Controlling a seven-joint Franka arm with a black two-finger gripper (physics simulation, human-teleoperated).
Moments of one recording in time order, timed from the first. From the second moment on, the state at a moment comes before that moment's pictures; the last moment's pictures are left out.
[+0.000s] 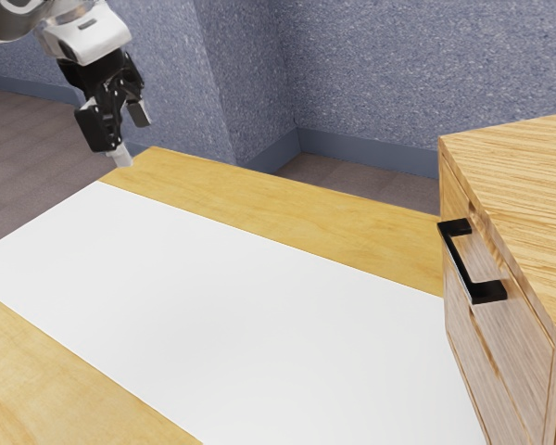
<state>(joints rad) -0.02 0.12 0.29 -1.12 -0.02 1.40 1.28</state>
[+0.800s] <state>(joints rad) 0.05 -0.09 -0.01 -1.56 -0.18 1.54 1.88</state>
